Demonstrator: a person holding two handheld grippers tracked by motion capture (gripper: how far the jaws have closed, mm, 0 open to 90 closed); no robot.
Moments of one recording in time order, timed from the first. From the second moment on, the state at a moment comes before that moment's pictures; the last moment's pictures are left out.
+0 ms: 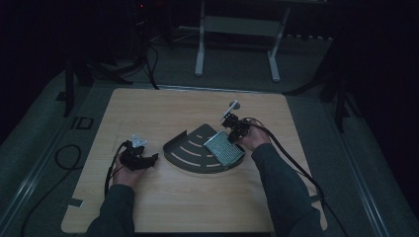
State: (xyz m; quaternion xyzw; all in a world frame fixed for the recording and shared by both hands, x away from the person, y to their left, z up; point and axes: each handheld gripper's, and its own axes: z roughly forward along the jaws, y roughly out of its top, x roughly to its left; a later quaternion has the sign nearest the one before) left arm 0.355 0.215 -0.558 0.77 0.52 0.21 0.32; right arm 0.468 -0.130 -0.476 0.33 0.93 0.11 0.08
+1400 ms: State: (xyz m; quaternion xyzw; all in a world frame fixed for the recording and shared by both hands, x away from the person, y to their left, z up) left arm 0.355 0.215 -0.558 0.77 0.52 0.21 0.32; right arm 0.462 -0.132 -0.467 0.33 0.93 0.14 0.08
